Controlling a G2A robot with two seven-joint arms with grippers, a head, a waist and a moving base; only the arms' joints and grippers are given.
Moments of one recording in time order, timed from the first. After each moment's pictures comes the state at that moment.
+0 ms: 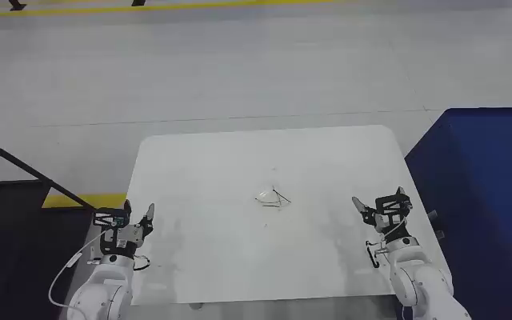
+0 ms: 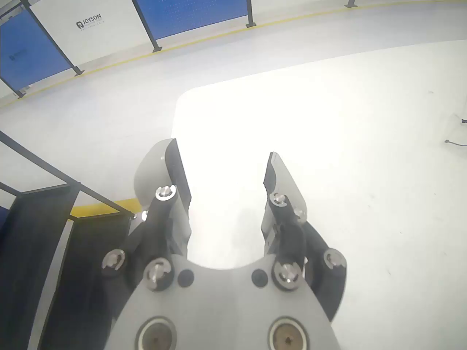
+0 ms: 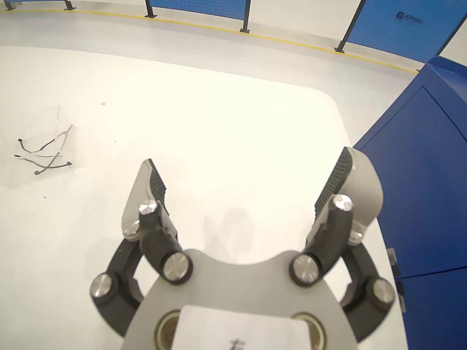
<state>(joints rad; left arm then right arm) 1.73 -1.15 -1.60 -1.80 1.33 0.00 0.00 -1.73 -1.15 1.60 -1.80 -1.33 0.00 0.00</state>
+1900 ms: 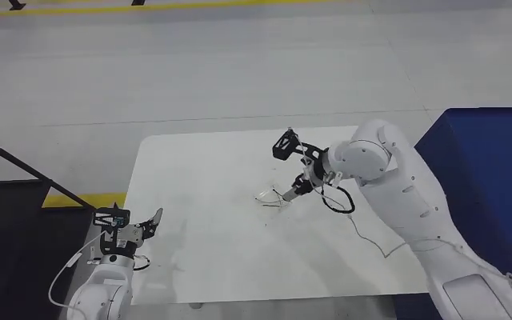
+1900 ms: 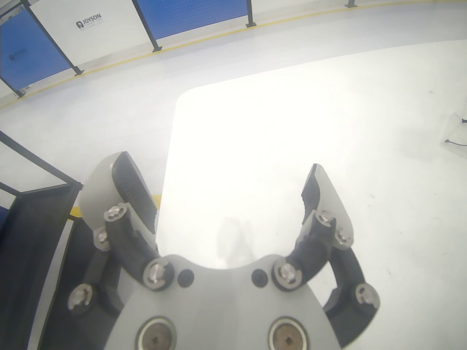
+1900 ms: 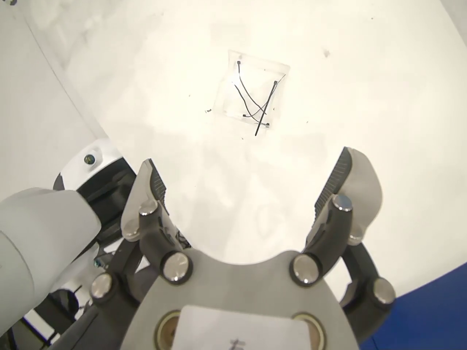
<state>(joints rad) 1.73 -1.15 -1.60 -1.80 1.33 0.00 0.00 -0.54 -1.13 0.89 -1.50 -0.49 -0.28 1.54</state>
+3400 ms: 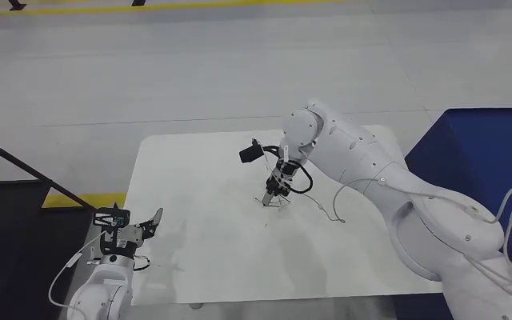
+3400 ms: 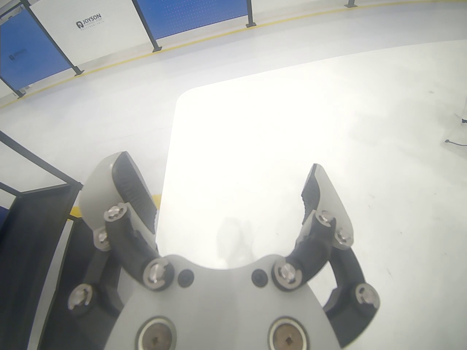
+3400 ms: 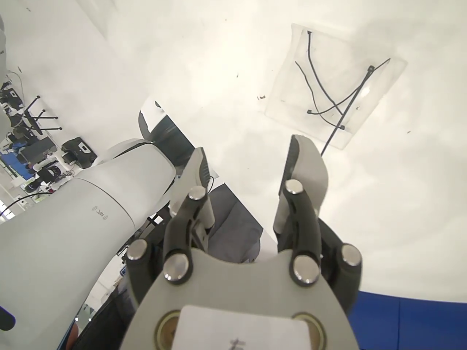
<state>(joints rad) 1.73 -1.15 -1.60 -1.80 1.33 0.00 0.00 -0.09 -1.44 0.17 -0.69 0.13 -0.28 1.54</state>
